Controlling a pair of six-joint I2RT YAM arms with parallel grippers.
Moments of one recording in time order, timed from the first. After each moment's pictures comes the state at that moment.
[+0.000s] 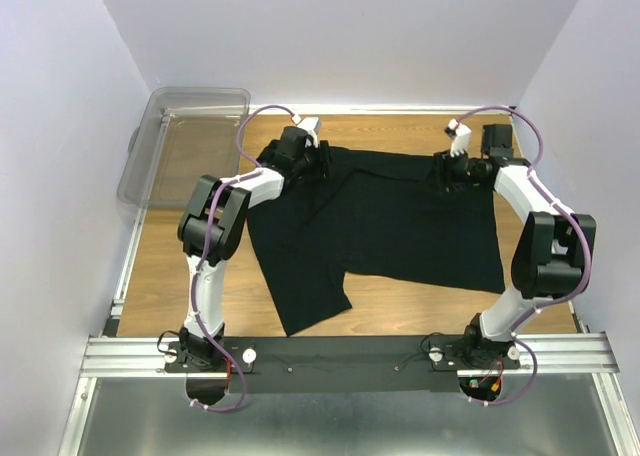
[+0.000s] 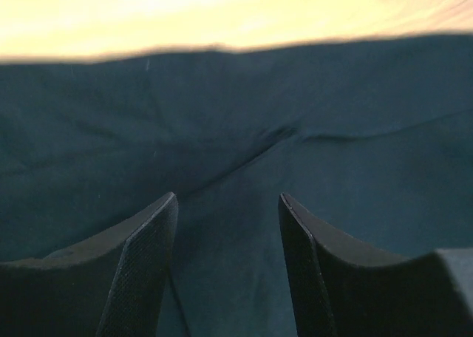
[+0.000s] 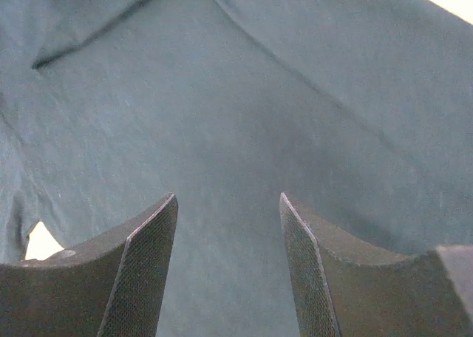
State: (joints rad) left arm -0.41 2.07 1.37 0.24 0.19 -0.36; right arm -0.05 1.72 1.25 -0.43 -0.70 -0.28
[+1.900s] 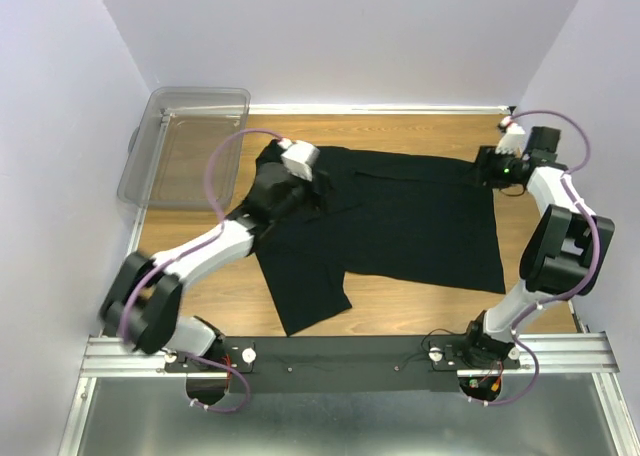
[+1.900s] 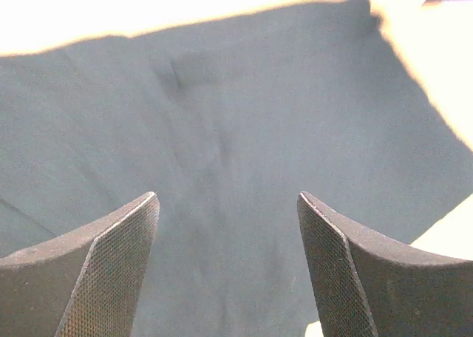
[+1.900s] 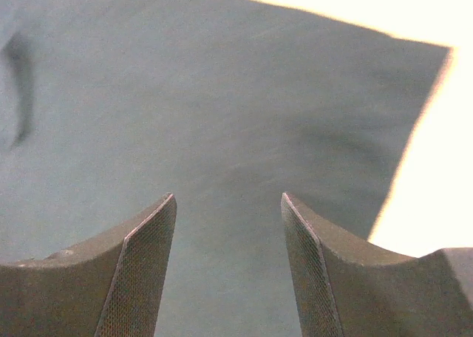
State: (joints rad) left arm -0.59 1.45 0.83 0.30 0.15 -0.28; right arm -0.30 1.71 1.21 -0.40 -0.61 -0.20
